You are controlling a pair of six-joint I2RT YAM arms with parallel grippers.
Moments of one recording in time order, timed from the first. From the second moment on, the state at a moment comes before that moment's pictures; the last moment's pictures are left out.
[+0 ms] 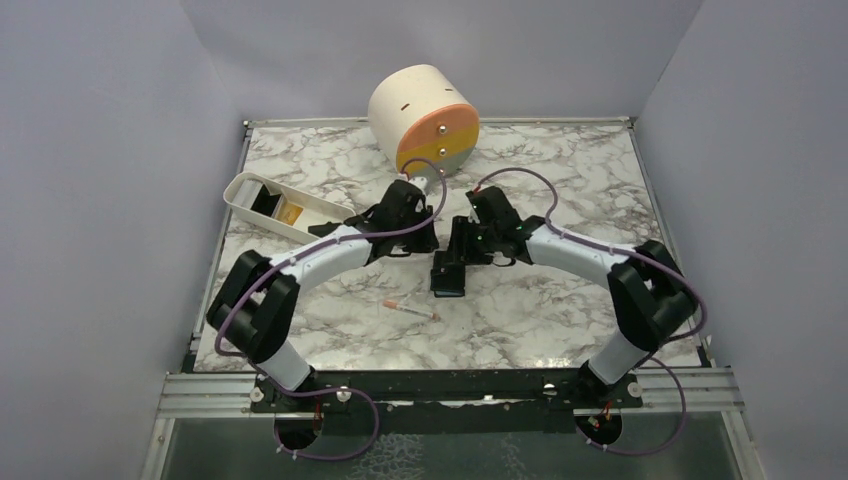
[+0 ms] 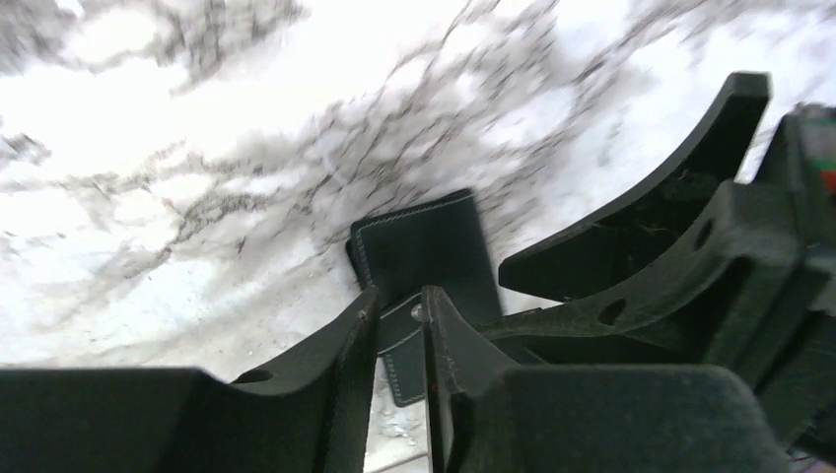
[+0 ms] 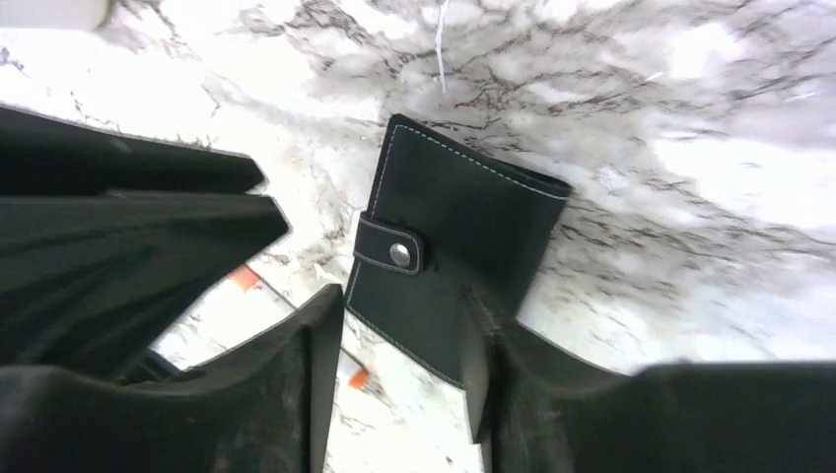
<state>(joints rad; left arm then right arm) -0.65 1.63 1.00 -0.17 0.14 -0.52 0.65 1.68 1.01 -0.23 -0.20 0.62</state>
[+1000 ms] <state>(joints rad) -0.65 0.99 0.96 -0.24 0.05 -0.46 0.65 0.98 1.06 -0.45 0.12 0.55</state>
